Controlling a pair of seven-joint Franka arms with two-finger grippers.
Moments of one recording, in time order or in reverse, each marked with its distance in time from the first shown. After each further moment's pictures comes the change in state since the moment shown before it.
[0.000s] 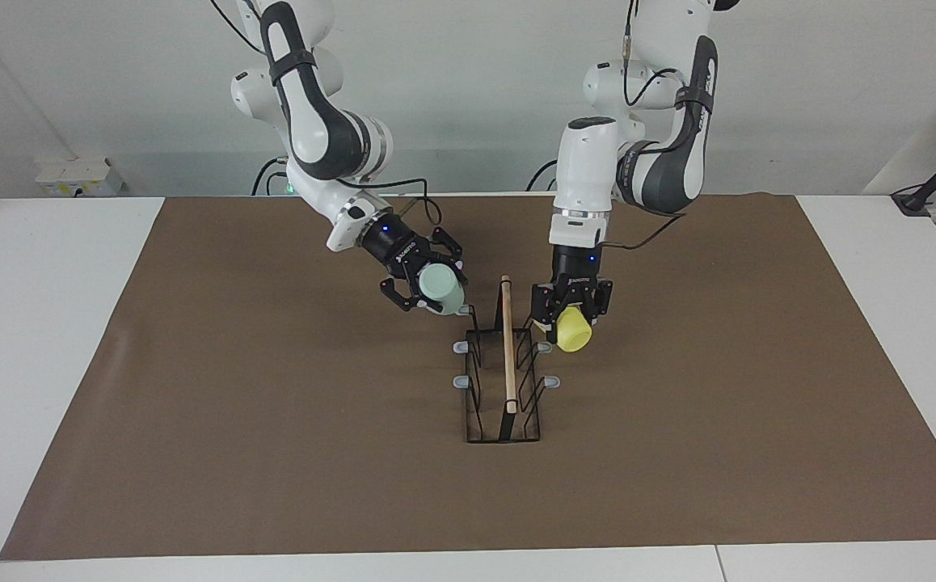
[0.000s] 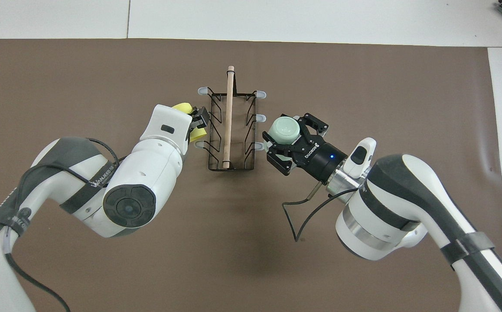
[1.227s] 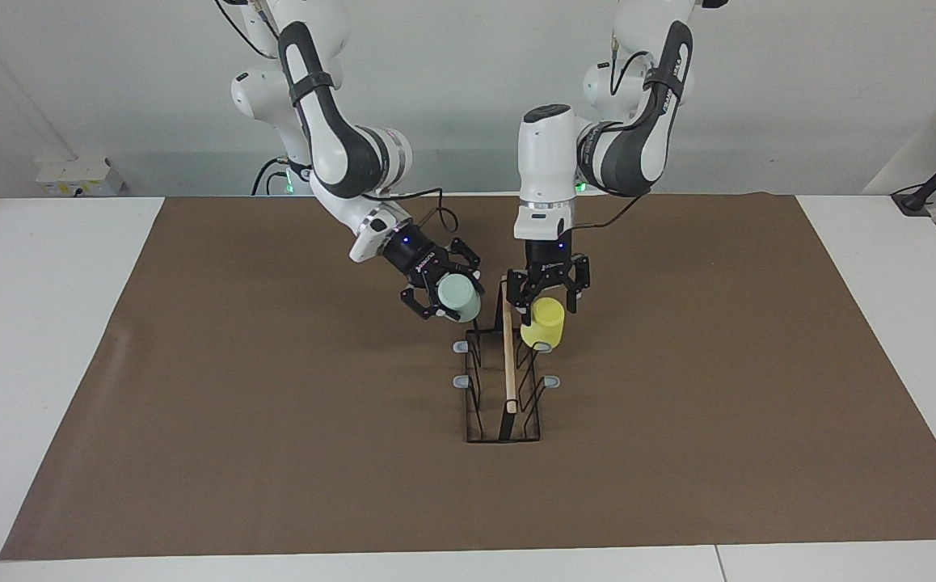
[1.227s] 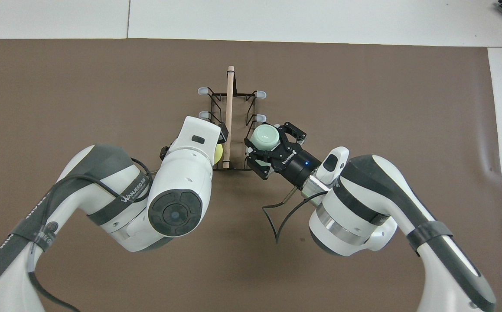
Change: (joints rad) left arm 0.000 -0.029 -0.114 0.071 -0.035 -0.300 -0.044; right arm 0.047 0.095 0.000 0.046 0.208 0.019 -0.162
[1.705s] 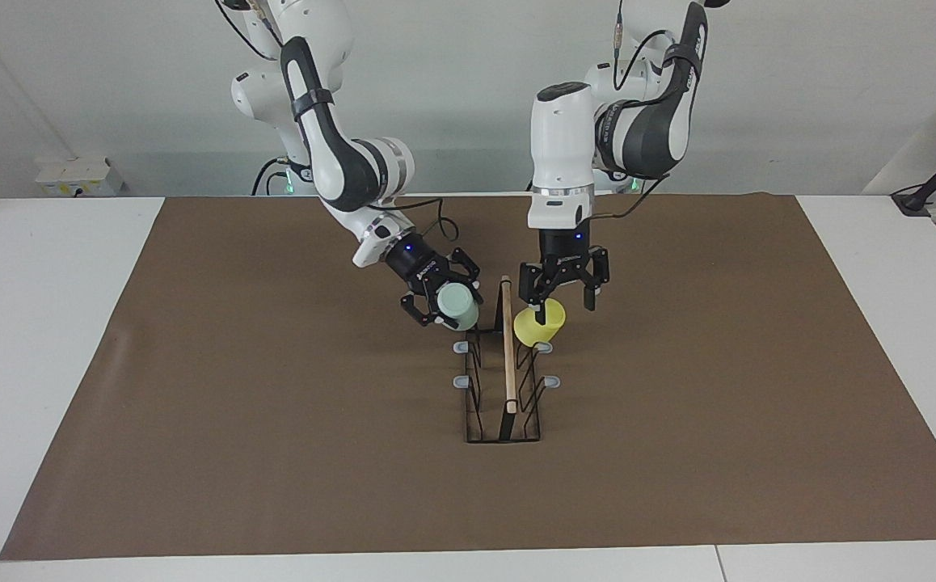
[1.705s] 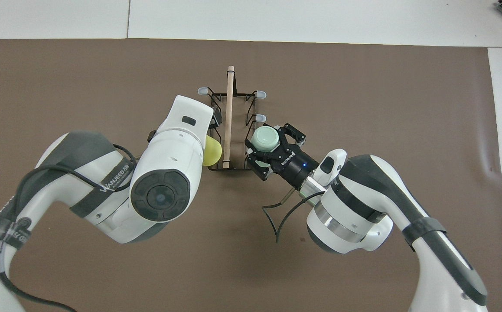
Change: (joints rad) left arm 0.024 0.002 0.035 0.119 -0.146 -0.102 0.293; right arm 0.000 0.030 0.000 -0.001 0.036 -0.011 -0.051
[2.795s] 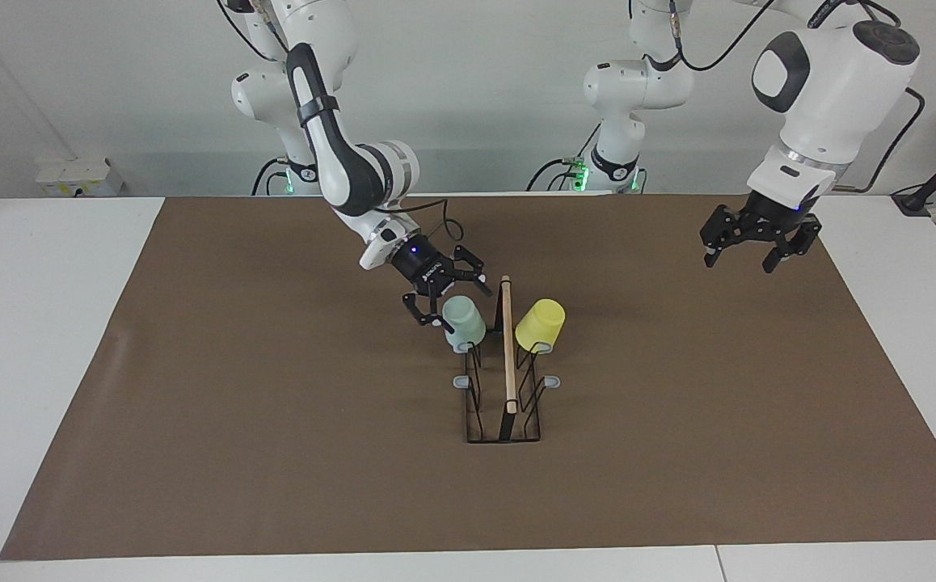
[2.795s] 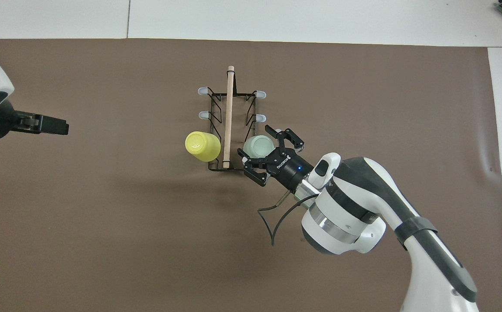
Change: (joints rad) left arm -0.010 -0.140 0.501 0.148 -0.563 -0.557 1.259; right arm 0.016 0.007 0.001 -0.003 0.034 0.008 -0.001
